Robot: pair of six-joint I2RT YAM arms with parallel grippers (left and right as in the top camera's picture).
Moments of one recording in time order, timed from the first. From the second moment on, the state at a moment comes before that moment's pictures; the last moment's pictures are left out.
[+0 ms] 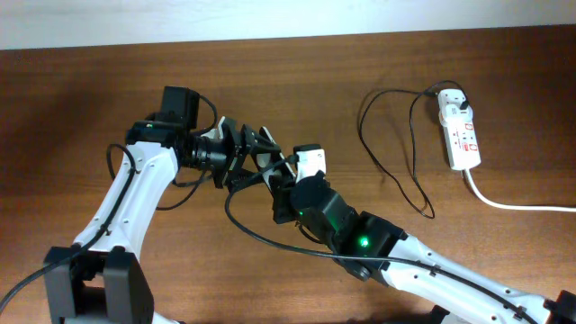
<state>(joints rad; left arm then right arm) -0.14 1.69 1.29 -0.89 0.99 -0.80 0.88 1.33 0.85 -0.07 0.20 0.71</state>
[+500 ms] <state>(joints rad) 0.03 1.36 1.30 -1.07 0.99 -0.50 0.88 1.05 0.85 -0.32 0.19 0.72</state>
